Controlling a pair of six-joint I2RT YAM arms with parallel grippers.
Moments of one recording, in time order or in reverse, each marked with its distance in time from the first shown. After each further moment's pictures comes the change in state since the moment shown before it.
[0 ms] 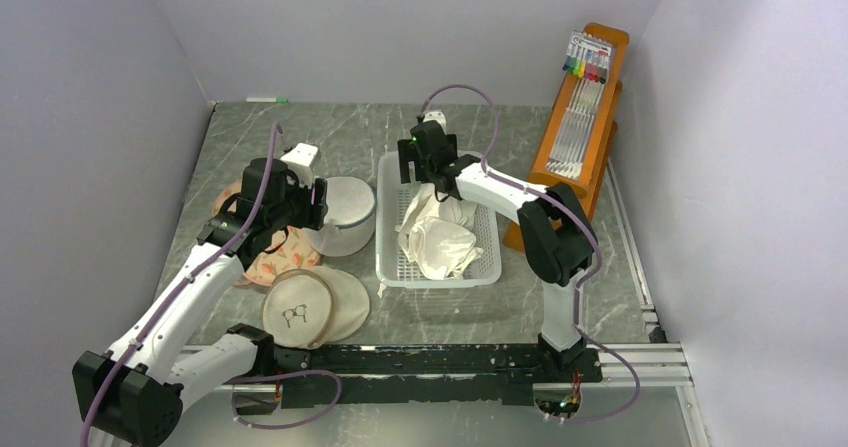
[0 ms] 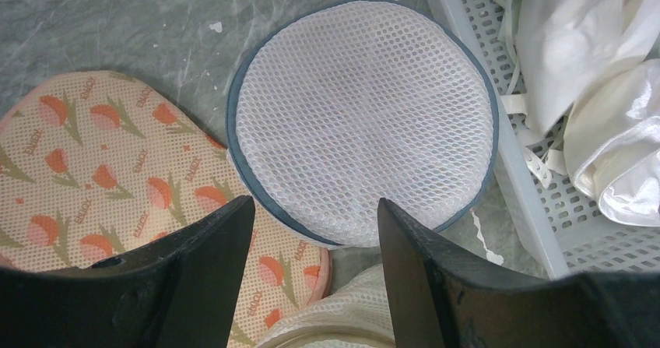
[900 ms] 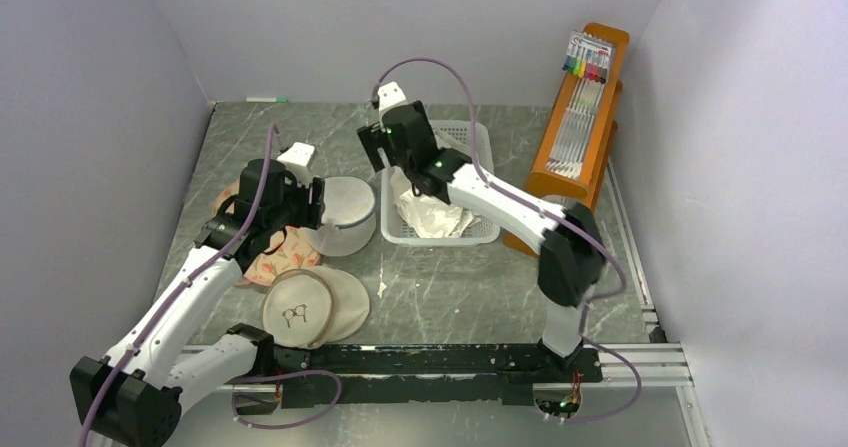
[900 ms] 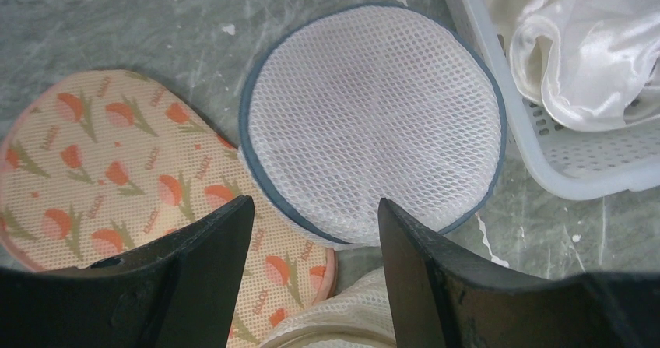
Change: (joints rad) left arm -0.002 -0.010 0.000 -0.001 -0.026 -0.004; right arm 0.121 -0.027 0.214 -0.024 0.126 -0.340
